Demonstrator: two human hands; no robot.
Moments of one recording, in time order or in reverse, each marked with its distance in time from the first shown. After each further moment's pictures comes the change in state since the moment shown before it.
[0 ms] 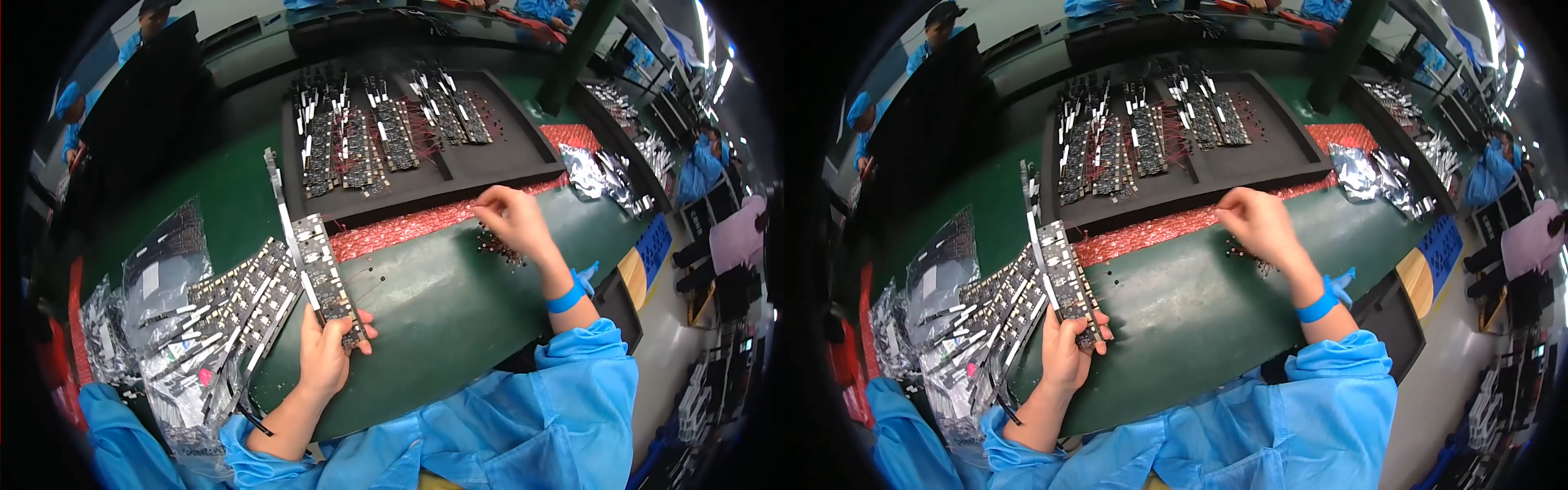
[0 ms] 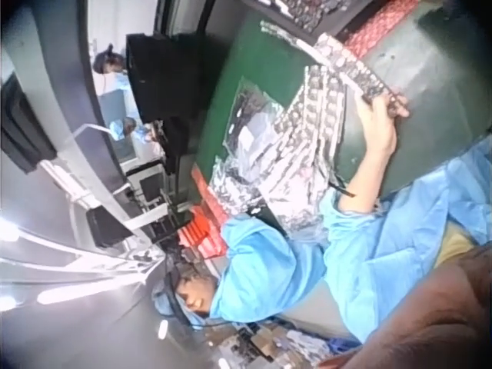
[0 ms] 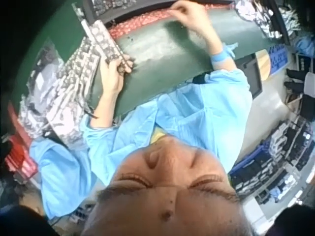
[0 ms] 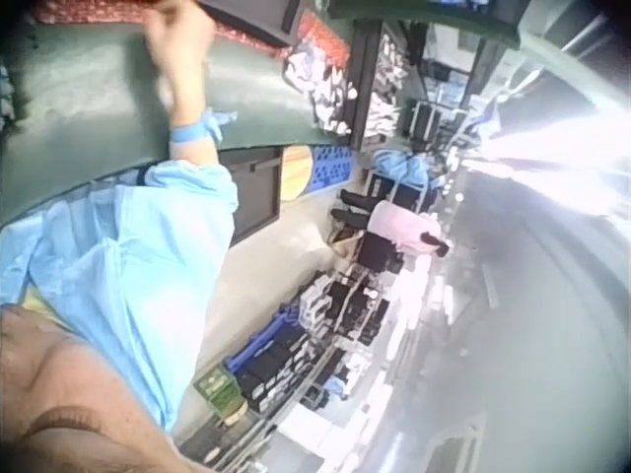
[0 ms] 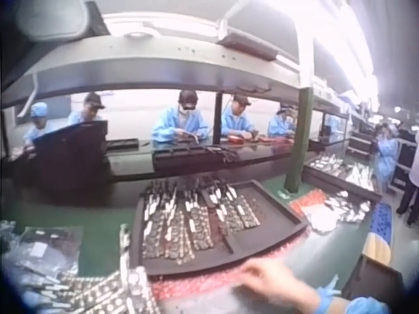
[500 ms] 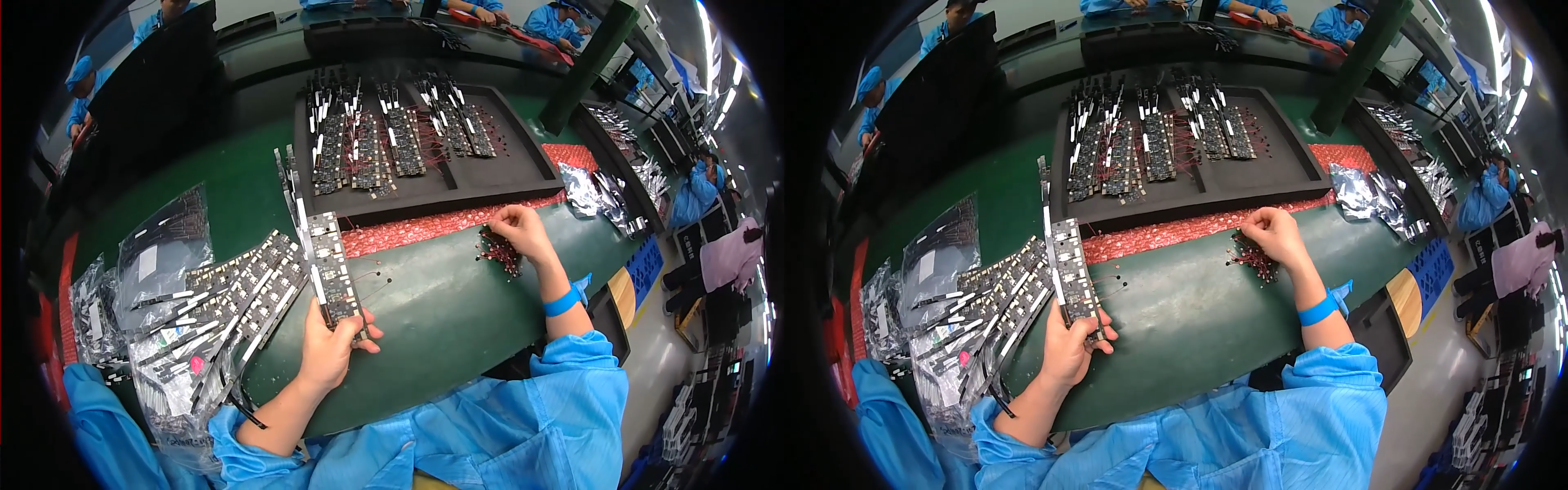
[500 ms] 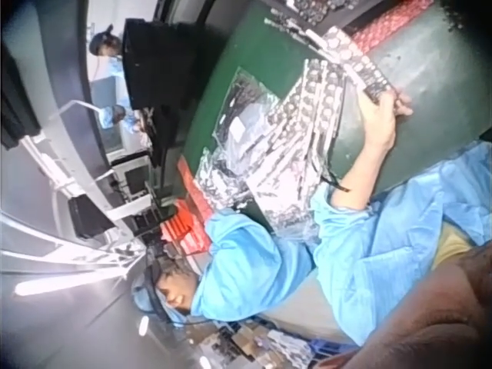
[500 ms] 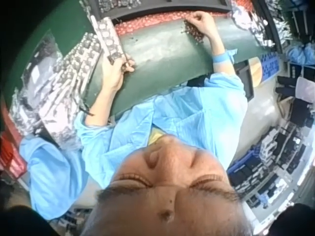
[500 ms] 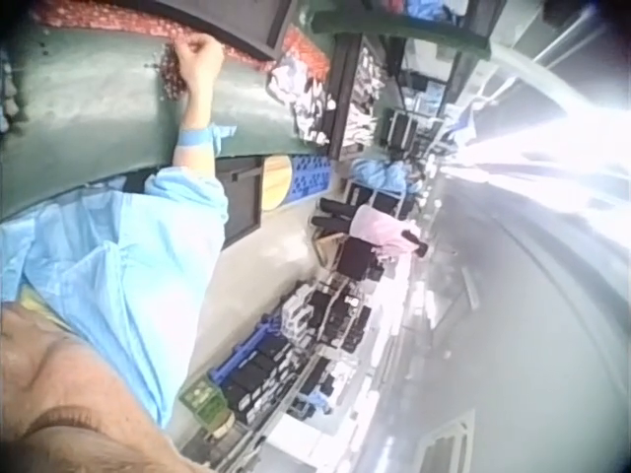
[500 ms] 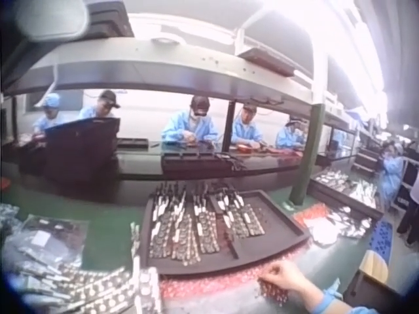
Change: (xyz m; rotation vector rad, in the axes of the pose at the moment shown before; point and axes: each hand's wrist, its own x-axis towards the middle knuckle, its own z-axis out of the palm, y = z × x) left_hand -0.001 0.002 0.001 0.046 -0.029 -0.048; right_hand 0.000 0.045 -0.005 0.112 -0.096 0.260
